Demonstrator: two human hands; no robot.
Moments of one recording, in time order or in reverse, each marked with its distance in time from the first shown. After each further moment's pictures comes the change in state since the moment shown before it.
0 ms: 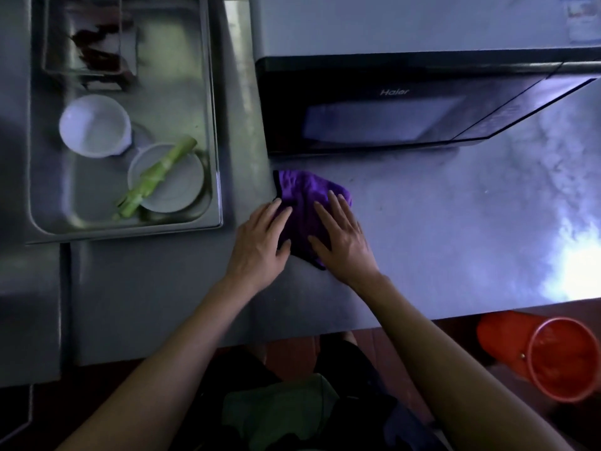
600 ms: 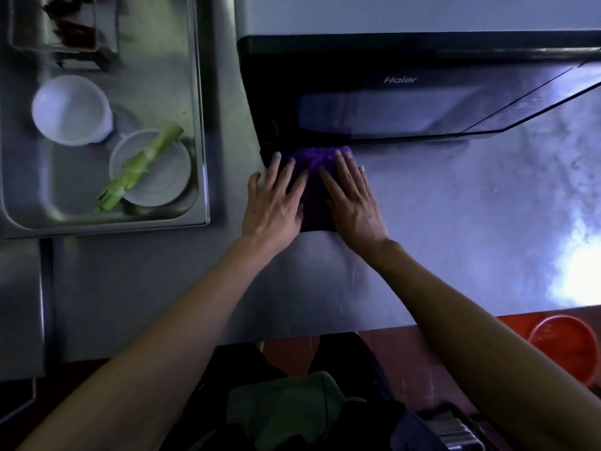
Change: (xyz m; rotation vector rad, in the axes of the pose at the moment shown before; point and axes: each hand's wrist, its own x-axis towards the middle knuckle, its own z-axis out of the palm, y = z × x) left_hand 0.074 0.011 0.022 0.392 -0.067 0.018; right_hand 0.053 0.045 -0.015 -0.179 0.100 -0.216
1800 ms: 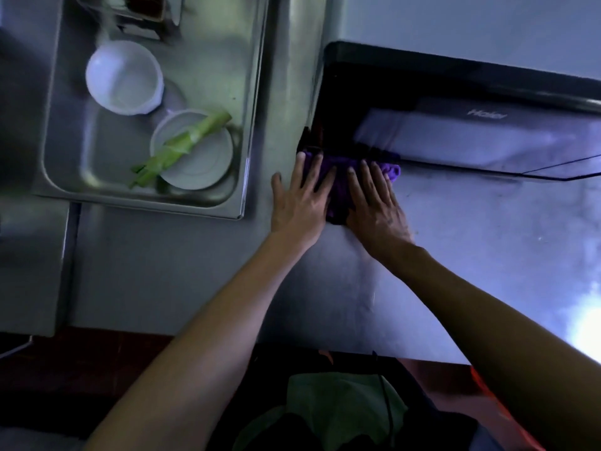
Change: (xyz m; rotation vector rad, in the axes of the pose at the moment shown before) left_hand 0.012 -0.008 0.017 -0.043 -0.021 -0.255; right_hand 0.039 -0.008 0.007 -0.161 -0.225 -0.069
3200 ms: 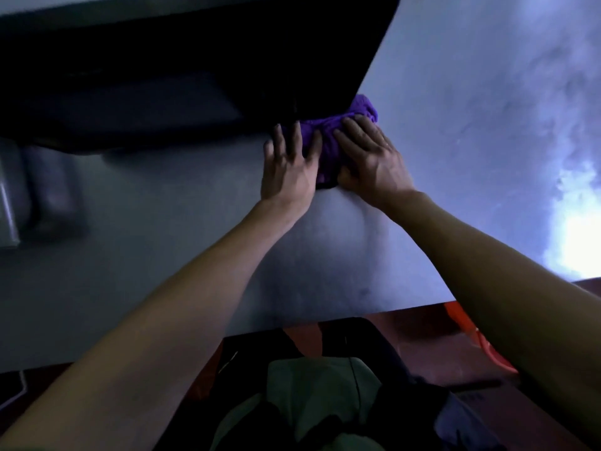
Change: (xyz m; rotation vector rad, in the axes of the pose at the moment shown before) left_hand 0.075 0.320 0.024 0.135 -0.076 0.168; right_hand -0.144 0.301 -0.032 0.152 0.221 0.102
